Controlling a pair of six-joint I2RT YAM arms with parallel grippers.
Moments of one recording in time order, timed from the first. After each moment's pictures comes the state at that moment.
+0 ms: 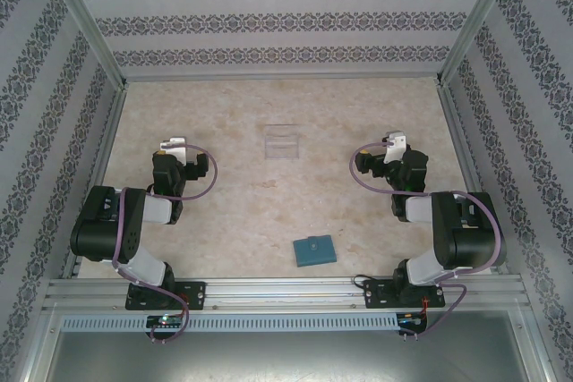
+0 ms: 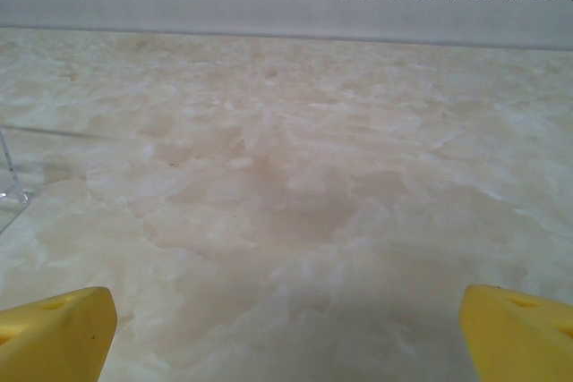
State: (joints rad) left arm -0.01 1.58 0.37 0.85 -0.10 0.00; right arm -0.04 1.51 0.37 0.83 -0.28 -0.01
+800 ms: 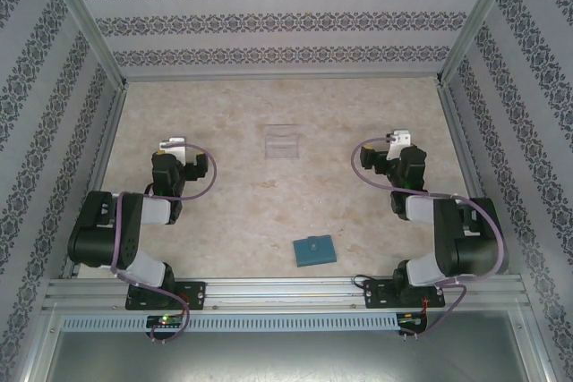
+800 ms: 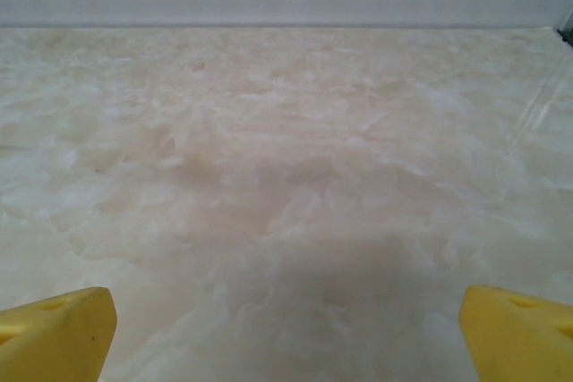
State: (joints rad) left arm -0.01 1.51 0.38 0.76 -0.10 0.00; right arm -0.01 1.44 0.41 0.67 -0.09 0.02
